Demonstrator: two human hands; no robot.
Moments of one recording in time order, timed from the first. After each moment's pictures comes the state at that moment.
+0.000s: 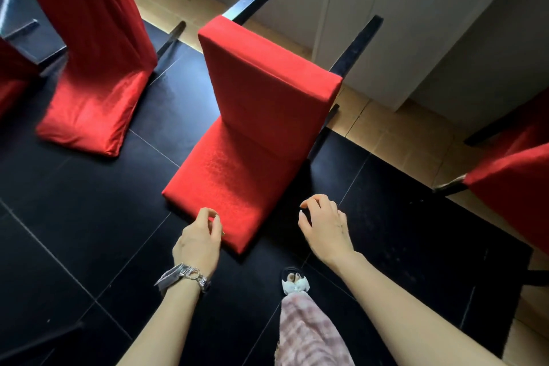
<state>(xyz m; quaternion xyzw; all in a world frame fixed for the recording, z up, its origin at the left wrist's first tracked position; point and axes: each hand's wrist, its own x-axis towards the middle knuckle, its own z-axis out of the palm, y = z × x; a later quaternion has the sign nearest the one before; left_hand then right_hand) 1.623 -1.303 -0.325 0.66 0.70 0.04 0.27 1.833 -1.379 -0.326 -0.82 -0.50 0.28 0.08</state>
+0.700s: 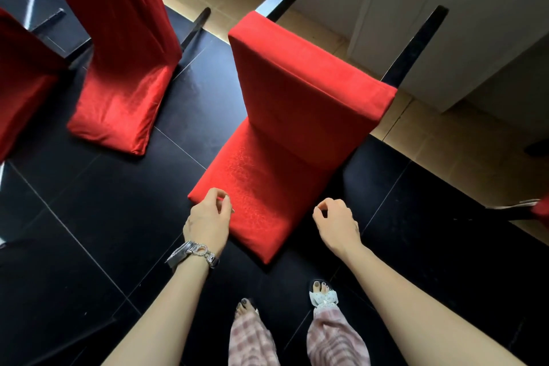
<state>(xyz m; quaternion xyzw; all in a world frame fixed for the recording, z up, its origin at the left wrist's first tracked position) 1.623 -1.176 -0.325 0.62 0.73 0.06 0.28 1.823 -1.258 -0.360 -0.84 -0.35 0.41 0.10</state>
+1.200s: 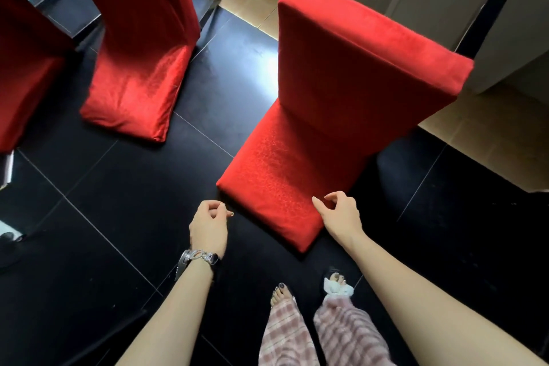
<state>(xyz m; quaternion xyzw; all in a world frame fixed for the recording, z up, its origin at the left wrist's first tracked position) 1.477 -1.144 -0.389 0.46 0.78 0.12 0.40 1.692 -1.214 -0.402 -0.85 -0.22 0.45 0.17</state>
